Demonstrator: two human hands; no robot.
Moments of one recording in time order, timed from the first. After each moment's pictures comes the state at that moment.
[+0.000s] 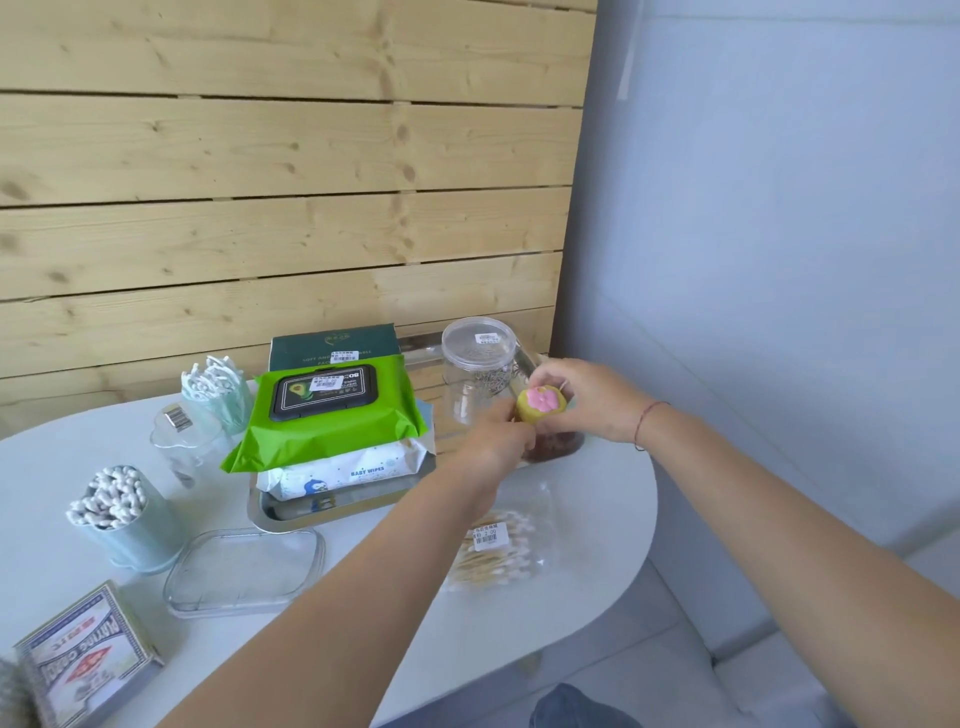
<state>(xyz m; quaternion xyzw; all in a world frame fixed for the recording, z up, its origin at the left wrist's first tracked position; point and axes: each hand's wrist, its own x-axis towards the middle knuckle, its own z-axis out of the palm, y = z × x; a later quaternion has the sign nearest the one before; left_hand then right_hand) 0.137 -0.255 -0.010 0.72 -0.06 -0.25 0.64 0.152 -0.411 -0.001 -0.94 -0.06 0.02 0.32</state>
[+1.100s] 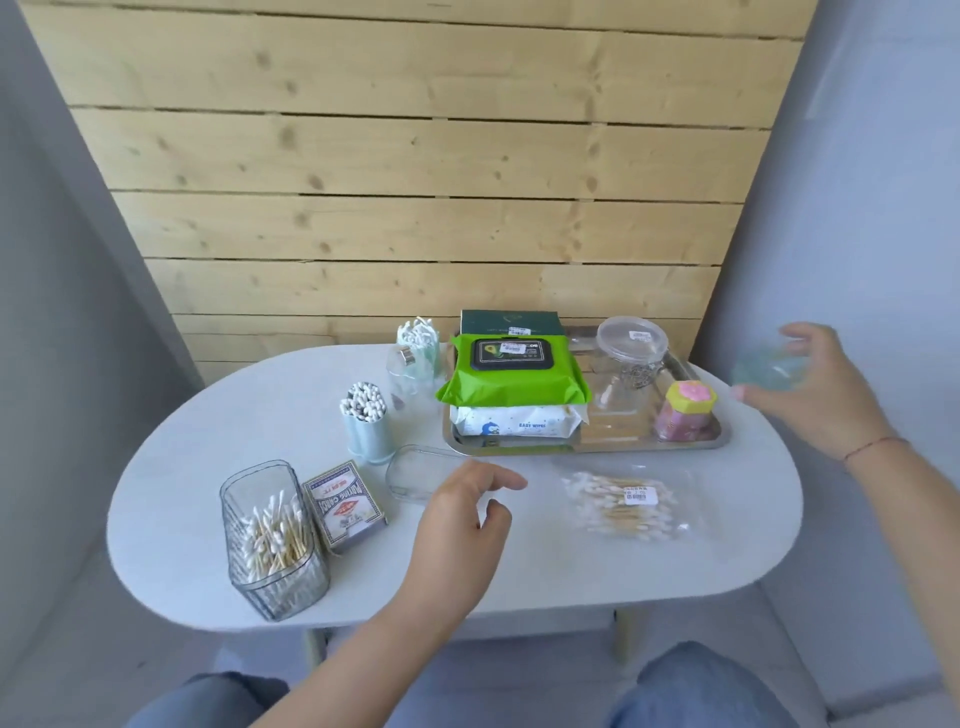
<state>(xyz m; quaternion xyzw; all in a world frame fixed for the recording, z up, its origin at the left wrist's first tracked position) 0.004 -0.073 -0.022 0.85 -0.05 0.06 0.52 0.097 -0.412 0.031 -0.91 0.10 -0.18 0.37</state>
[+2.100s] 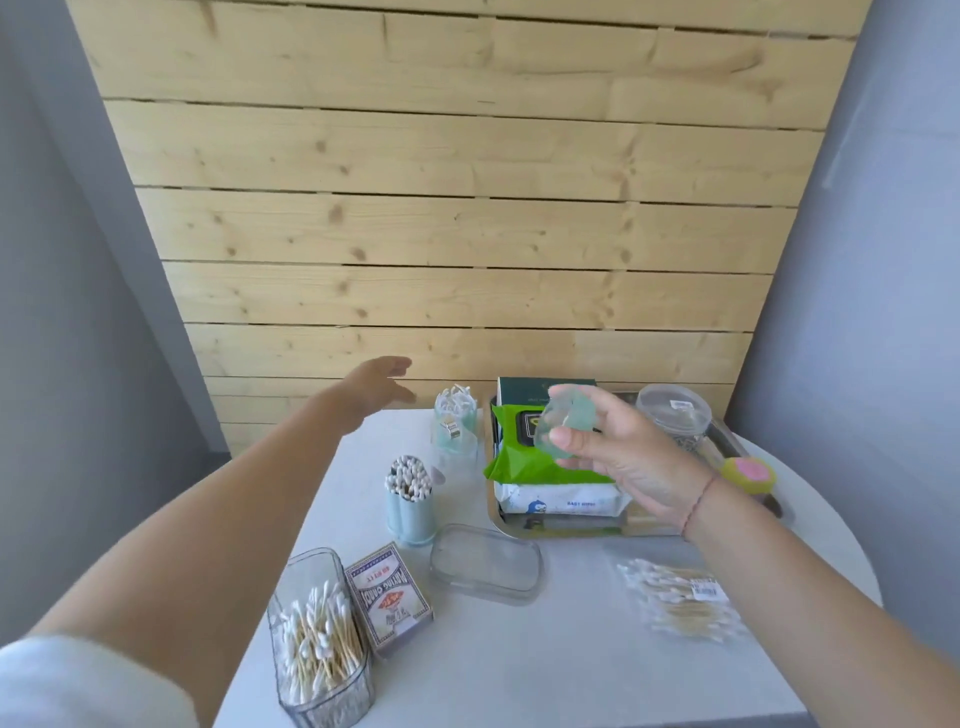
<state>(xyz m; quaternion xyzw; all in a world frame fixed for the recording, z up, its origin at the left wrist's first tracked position) 0.231 0.087 0.043 0.85 0.04 -0.08 0.53 0.117 -0.202 0.059 -0.70 -0.11 0.12 0.70</state>
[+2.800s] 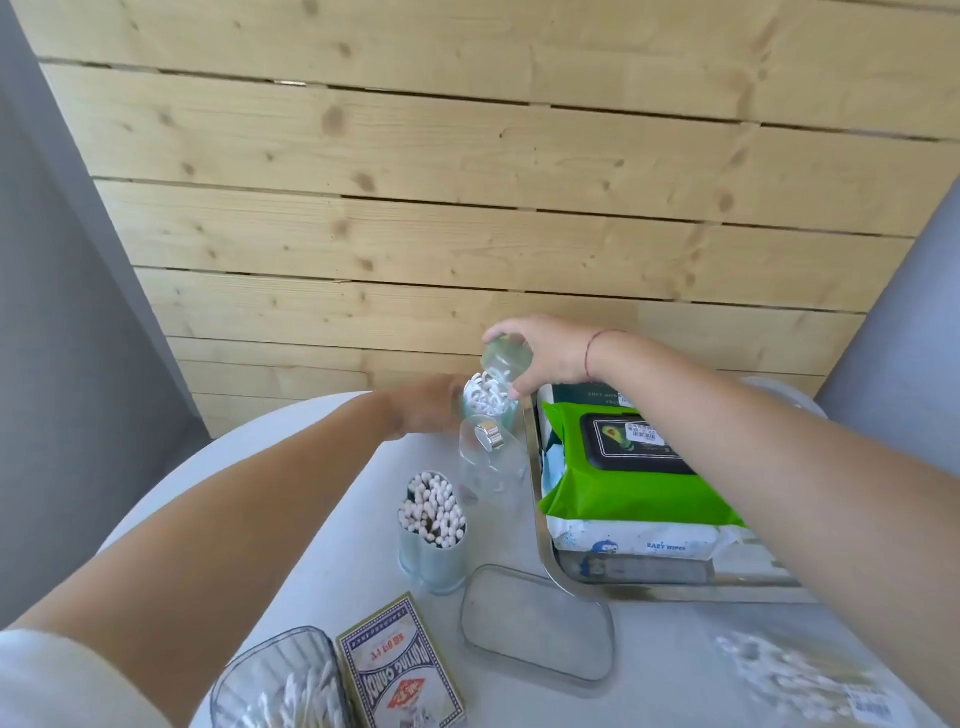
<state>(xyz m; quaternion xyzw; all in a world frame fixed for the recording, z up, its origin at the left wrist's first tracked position) 0.311 0.072 -0.041 0.87 -0.15 -0.23 0.40 0.319 -0.104 0.041 -0.96 -0.22 0.13 0.14</state>
